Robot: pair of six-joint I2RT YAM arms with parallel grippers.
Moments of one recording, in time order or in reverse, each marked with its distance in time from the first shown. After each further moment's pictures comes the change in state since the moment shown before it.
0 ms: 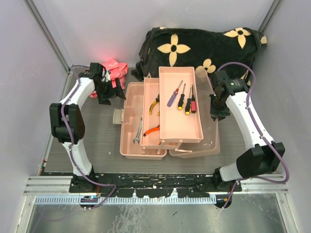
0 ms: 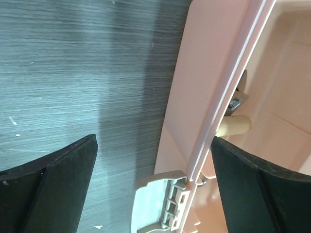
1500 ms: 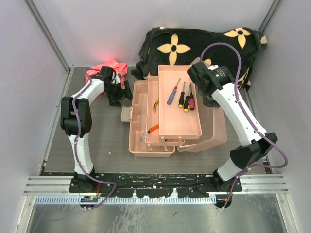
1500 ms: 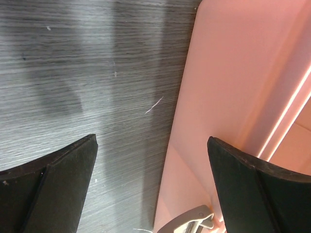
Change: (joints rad) left arm -0.060 0.157 0.038 0.109 0.113 -0.075; right arm 0.325 0.169 0.412 -0.251 0.439 0.138
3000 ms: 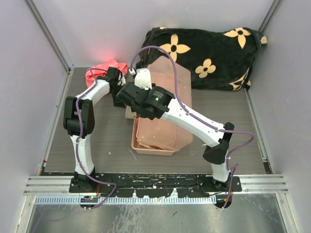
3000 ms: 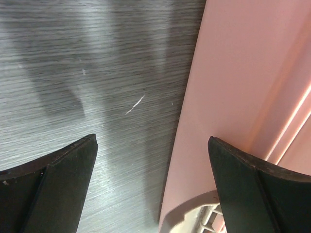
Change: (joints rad) left arm -0.063 0.000 -0.010 0.016 -0.040 0.006; right arm 0.629 0.331 0.375 0.294 0.163 0.286
